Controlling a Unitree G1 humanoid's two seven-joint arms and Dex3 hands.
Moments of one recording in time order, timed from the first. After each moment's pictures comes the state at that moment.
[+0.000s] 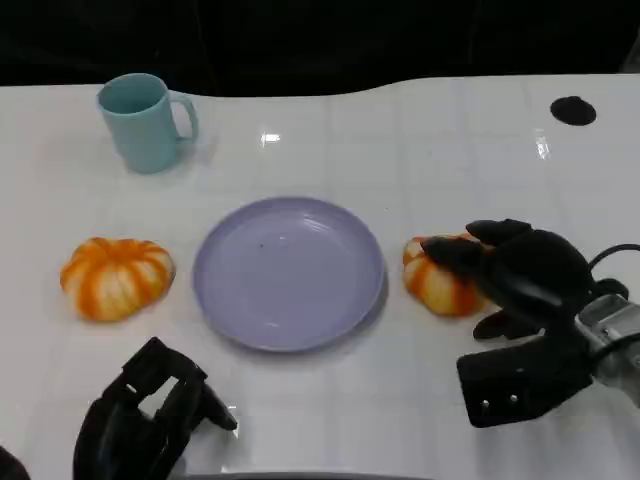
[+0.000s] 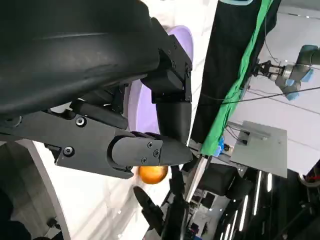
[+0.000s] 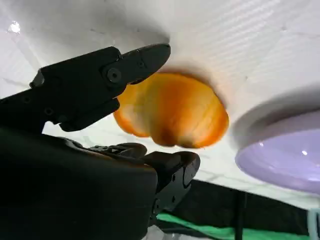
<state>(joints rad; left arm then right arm) -0.01 -0.10 0.26 0.59 -0.45 -0.38 -0.71 -0.72 -0.28 0.59 1.05 -0.97 -0.38 -0.33</state>
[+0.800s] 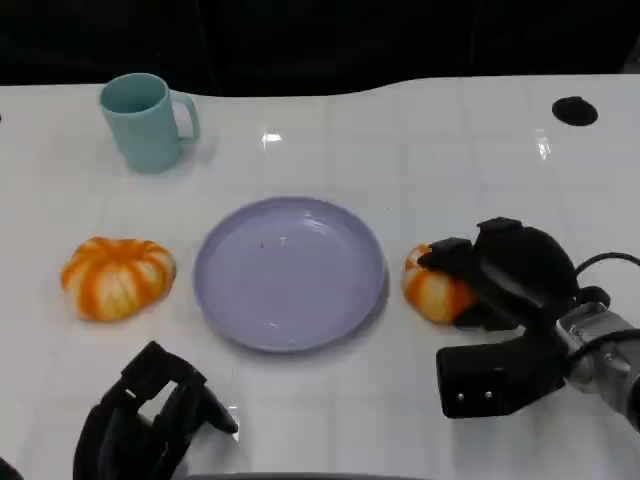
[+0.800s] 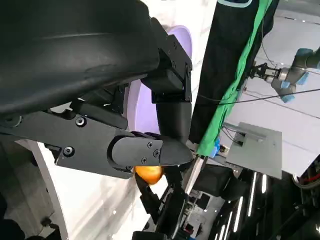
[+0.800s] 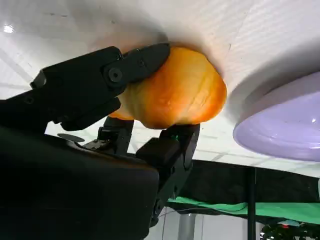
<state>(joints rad) 0.02 -0.11 0.25 0.57 -0.47 -0.37 -0.71 -0.79 -0.18 0.66 1.29 -0.89 -0.41 -0.58</state>
